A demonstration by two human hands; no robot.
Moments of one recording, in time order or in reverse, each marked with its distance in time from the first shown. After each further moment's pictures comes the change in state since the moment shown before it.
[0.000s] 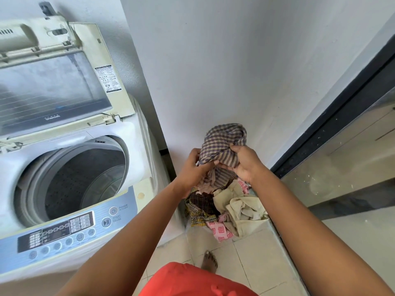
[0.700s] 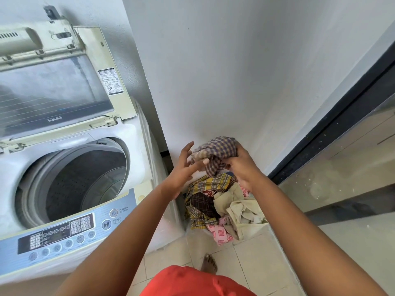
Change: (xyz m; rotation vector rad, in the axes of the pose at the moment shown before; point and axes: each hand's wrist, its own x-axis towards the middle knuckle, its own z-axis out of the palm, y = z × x) left_hand 0.002 -0.001 -0.031 0.052 -0.045 -0.006; right_hand -0.001 0.011 -0.005 -0.362 -0.139 -0.310
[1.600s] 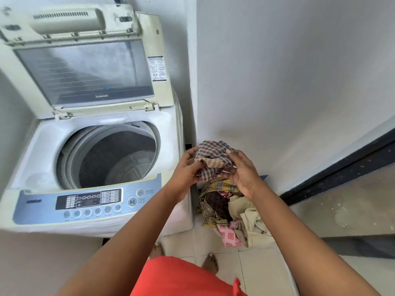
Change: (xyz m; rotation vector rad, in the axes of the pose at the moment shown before) left_hand -0.036 -0.019 -0.042 -0.407 0.256 0.032; right_hand 0.013 0.027 0.063 0.246 -0.154 0.155
